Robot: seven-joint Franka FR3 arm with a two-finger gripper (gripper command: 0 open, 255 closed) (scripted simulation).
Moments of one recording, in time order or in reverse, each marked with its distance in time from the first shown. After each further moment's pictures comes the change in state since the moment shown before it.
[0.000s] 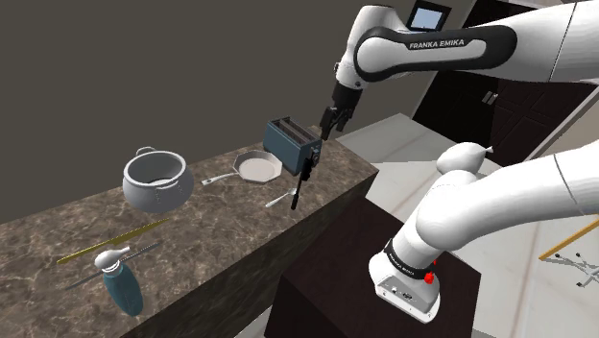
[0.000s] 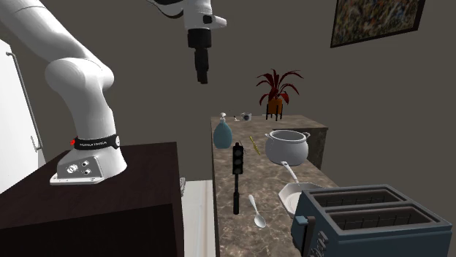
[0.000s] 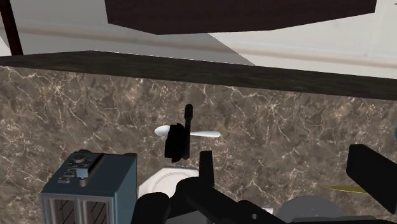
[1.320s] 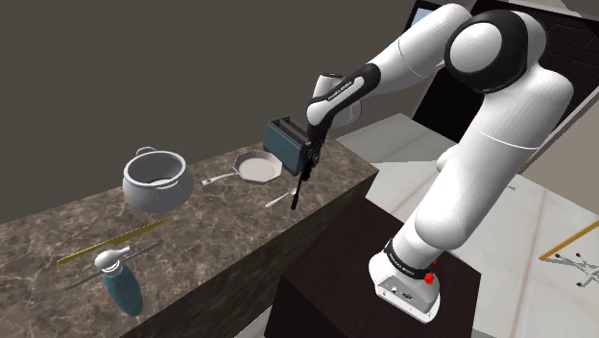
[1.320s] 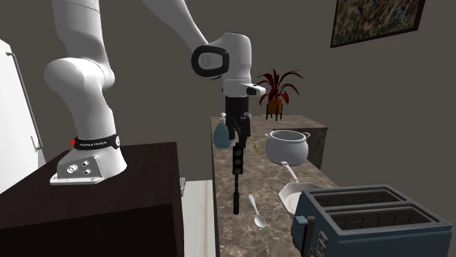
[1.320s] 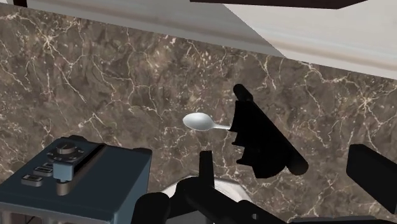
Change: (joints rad) arm -0.023 0.686 -0.118 0.100 0.019 0.568 -0.259
